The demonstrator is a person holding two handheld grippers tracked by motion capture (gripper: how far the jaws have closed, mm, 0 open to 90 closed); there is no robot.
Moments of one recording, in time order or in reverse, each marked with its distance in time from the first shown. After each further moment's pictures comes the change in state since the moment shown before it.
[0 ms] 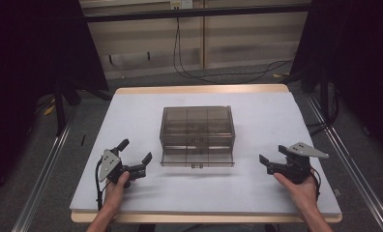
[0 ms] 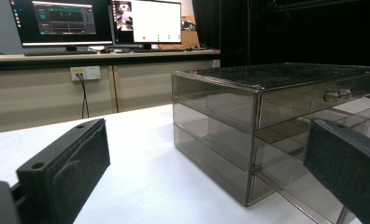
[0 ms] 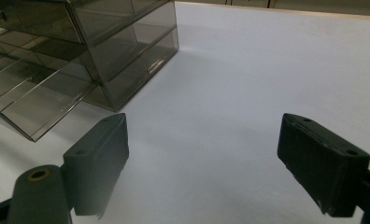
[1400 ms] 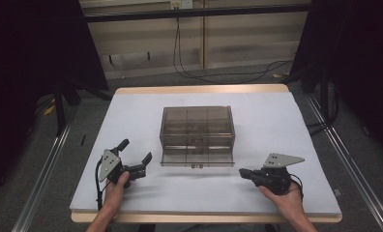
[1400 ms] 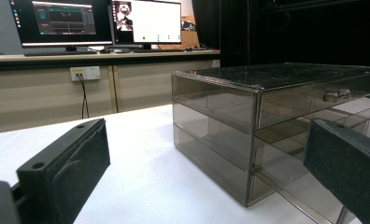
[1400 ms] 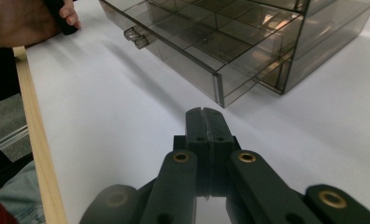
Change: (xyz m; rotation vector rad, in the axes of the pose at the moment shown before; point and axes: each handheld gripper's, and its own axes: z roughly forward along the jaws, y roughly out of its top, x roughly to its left) left arm 0.000 0.000 0.000 0.001 -0.004 0.003; right arm 0.058 -0.001 0.003 0.113 0.432 -0.154
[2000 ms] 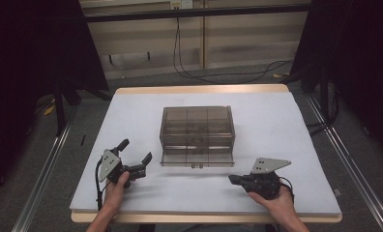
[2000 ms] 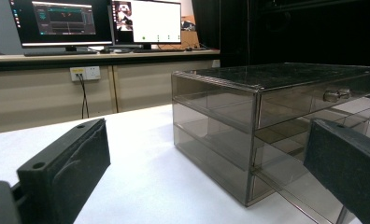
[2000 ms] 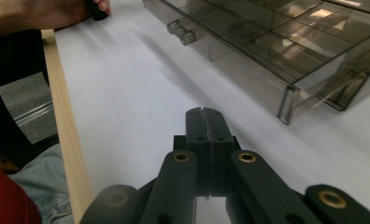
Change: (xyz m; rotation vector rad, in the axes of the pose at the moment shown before) left arm 0.000 0.000 0.000 -0.001 -0.002 -0.002; right arm 0.024 0.006 0.017 0.037 0.076 -0.077
